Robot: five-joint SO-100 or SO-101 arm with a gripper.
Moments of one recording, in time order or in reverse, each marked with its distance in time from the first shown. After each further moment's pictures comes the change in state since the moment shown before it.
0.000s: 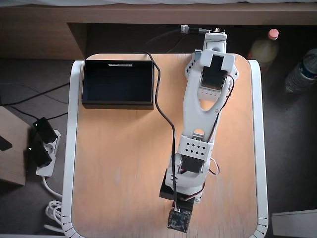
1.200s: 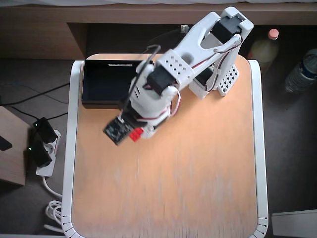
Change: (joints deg) arm 35.9 39.3 0.0 41.9 5.3
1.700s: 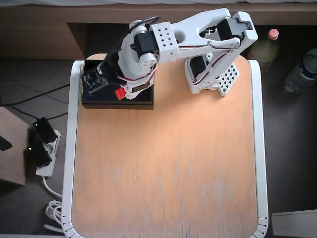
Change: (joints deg) arm 23.6 1.7 0.0 5.4 6.0
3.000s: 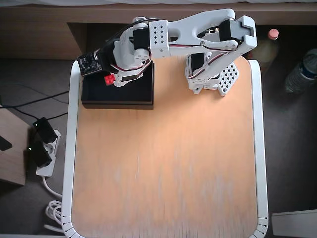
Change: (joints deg) arm 13.2 0.0 19.0 -27.4 5.0
